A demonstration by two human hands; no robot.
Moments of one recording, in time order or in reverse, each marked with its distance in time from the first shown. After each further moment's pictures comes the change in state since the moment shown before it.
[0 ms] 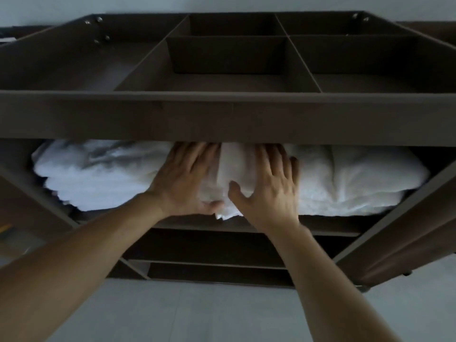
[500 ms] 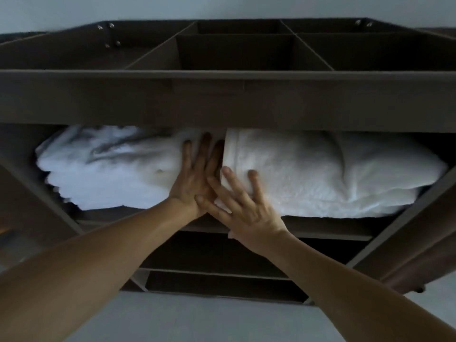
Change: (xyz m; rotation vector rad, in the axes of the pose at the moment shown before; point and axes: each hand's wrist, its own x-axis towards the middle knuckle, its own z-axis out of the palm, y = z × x) left_hand 0.002 0.030 0.033 0.400 -0.240 -0.158; right_hand -0.035 0.017 0.055 -0.753 -0.147 -0.796
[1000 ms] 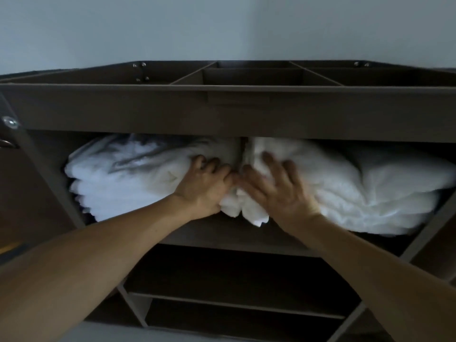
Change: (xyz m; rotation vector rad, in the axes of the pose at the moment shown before) left_hand -0.004 -0.042 -0.005 -0.154 0.282 0.169; right_hand 0.022 0.053 0.023 -0.259 0.367 0.143
